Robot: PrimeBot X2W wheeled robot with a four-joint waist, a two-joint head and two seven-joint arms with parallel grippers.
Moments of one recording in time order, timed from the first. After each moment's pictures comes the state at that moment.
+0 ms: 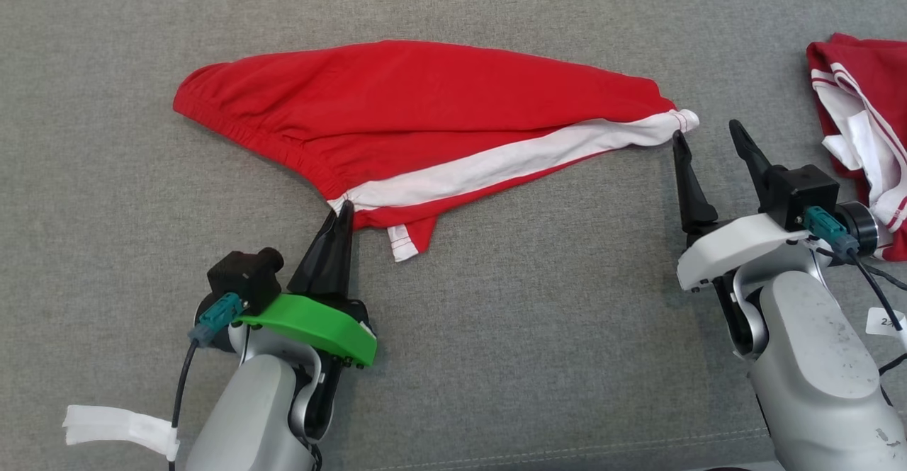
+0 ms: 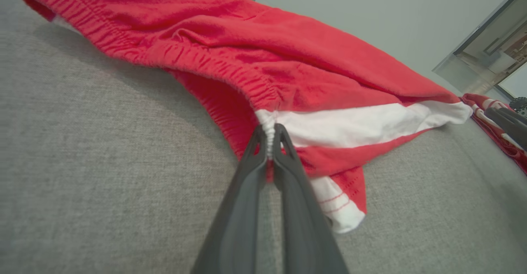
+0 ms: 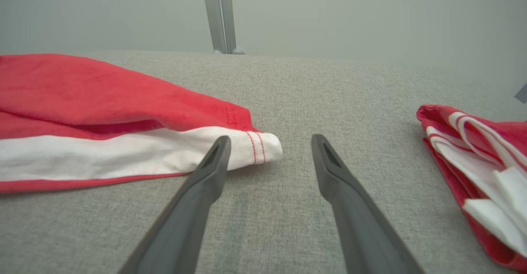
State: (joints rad) left arm -0.38 0.05 -0.32 0.47 -0.48 -0.13 -0.26; right arm -0.48 -0.13 0.06 0.48 0.11 0.13 -0.26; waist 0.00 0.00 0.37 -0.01
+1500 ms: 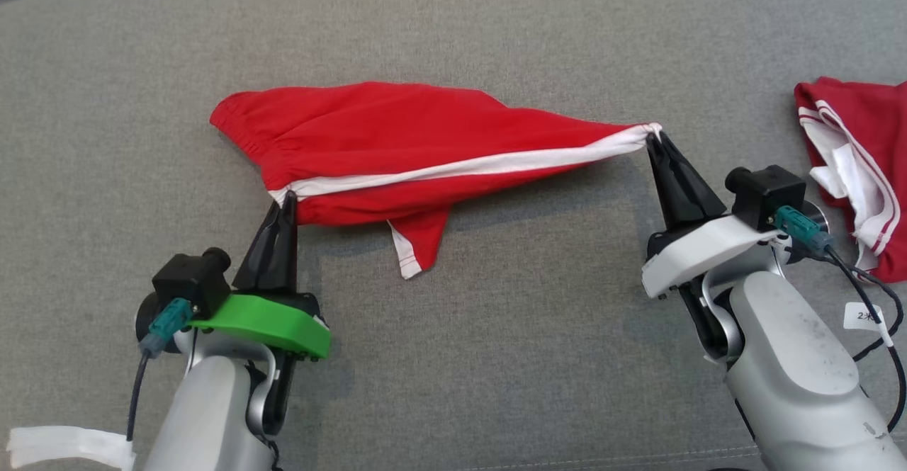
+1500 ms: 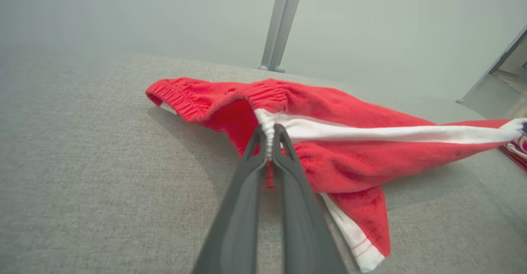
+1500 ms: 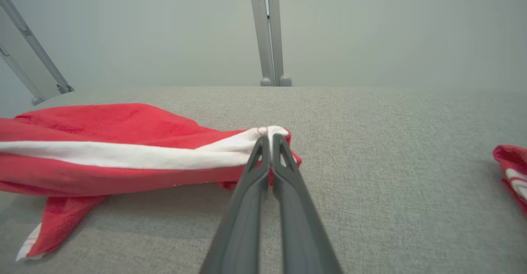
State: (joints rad) left arm -0.34 0.06 -0.18 0.42 -0.37 -0.13 -0.26; right arm -0.50 -0.16 0.24 0.49 0.31 0.13 -0.26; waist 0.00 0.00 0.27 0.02
